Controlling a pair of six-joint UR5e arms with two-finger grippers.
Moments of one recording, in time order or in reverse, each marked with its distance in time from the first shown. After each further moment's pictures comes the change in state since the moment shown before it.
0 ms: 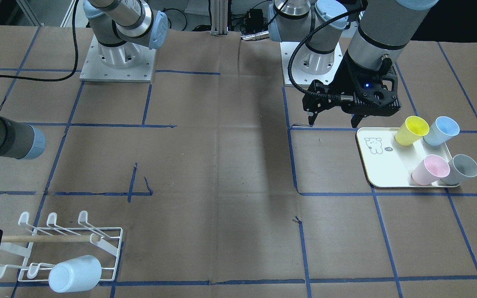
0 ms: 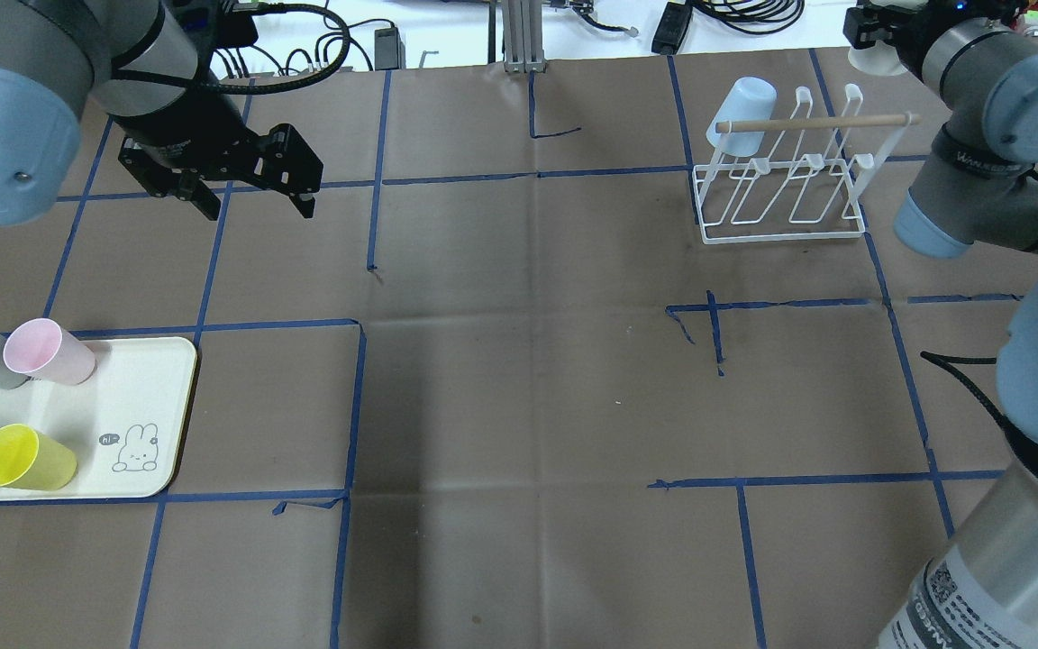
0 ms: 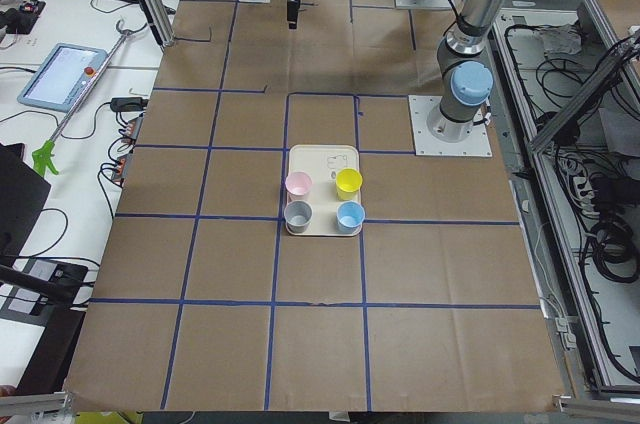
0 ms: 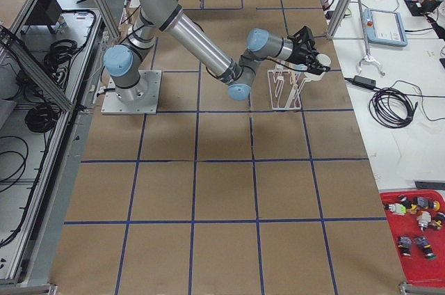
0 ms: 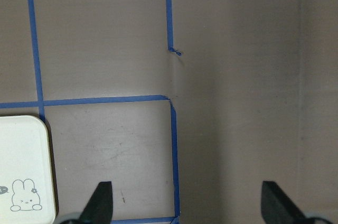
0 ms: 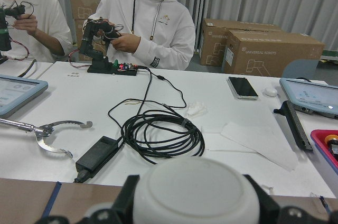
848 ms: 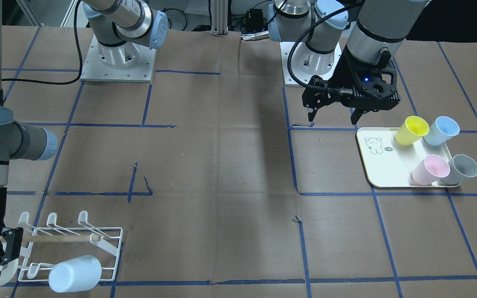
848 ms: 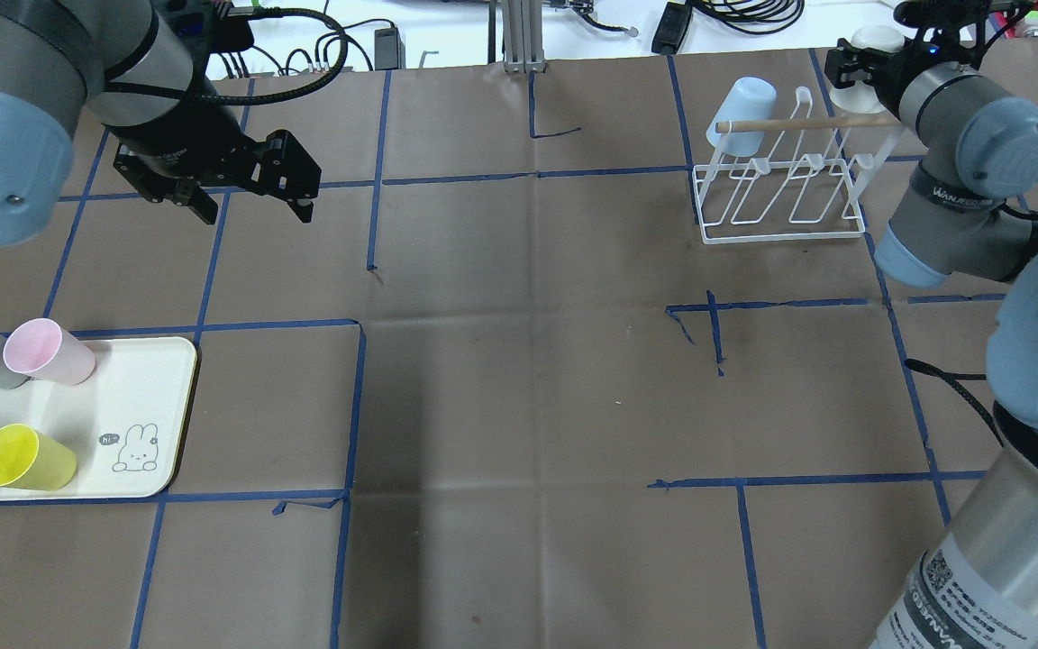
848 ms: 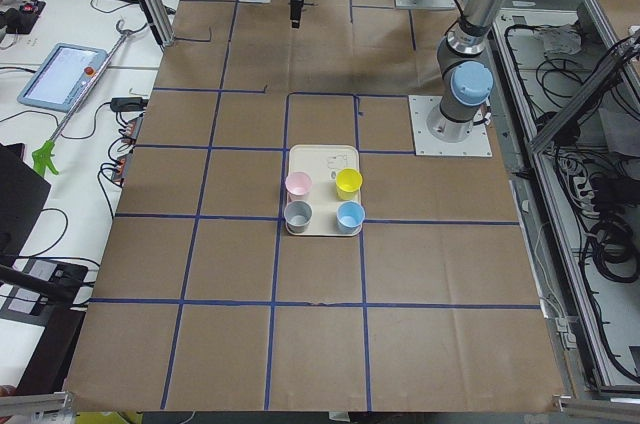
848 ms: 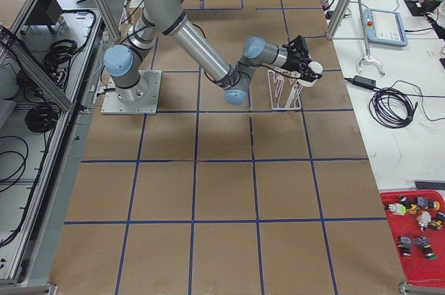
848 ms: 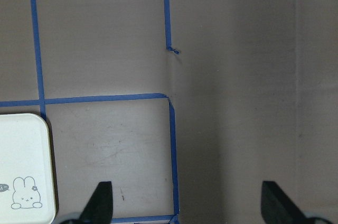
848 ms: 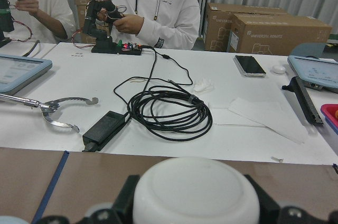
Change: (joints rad) left arm 0.000 0.022 -0.019 0.016 -0.001 0.001; right arm 0.002 0.021 0.068 -0.041 0.001 0.000
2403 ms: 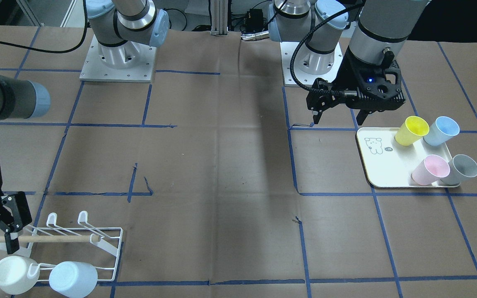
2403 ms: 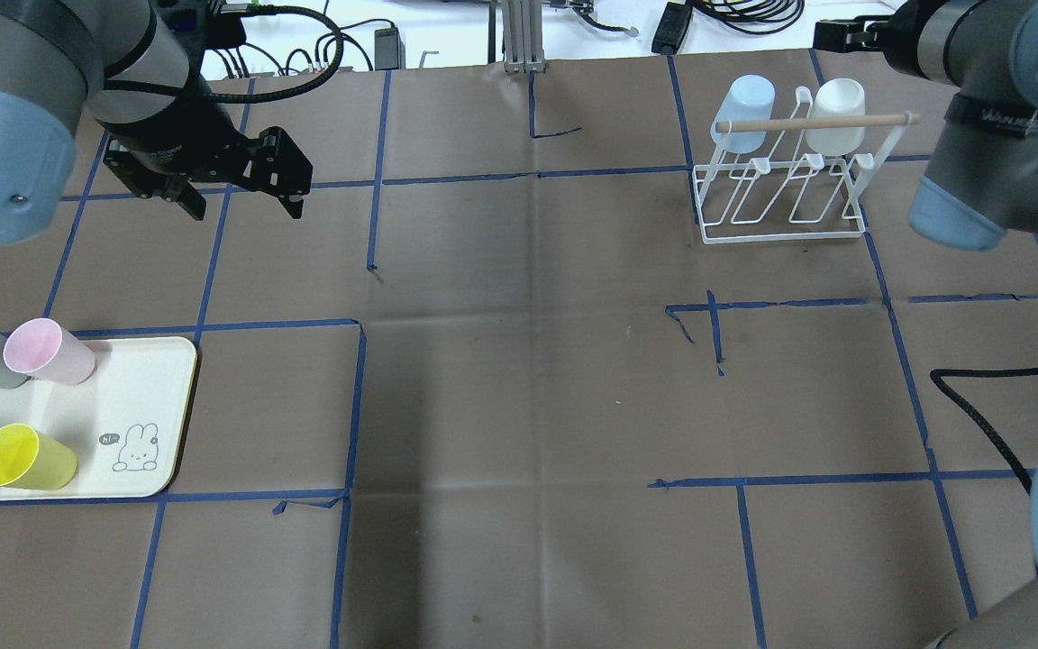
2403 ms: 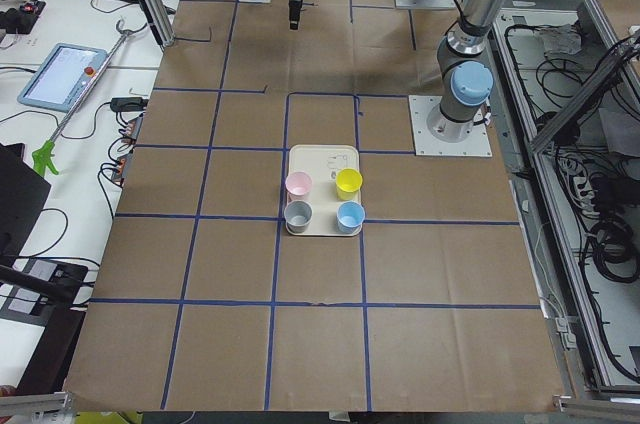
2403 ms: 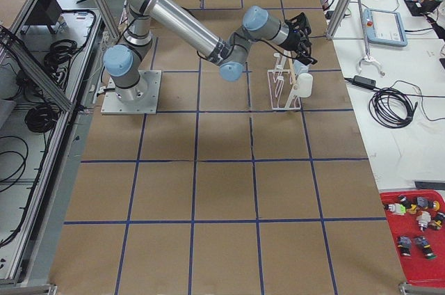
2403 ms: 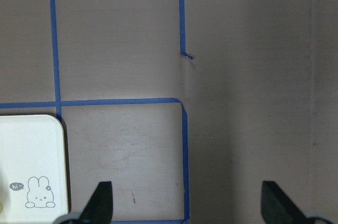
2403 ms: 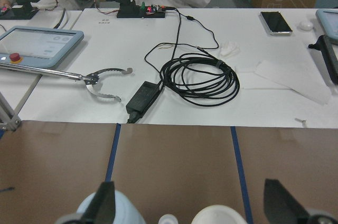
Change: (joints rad) left arm 0.000 -0.002 0.001 0.015 0.040 -0.020; right arm 0.067 -0.289 -0.004 0.592 -0.035 0.012
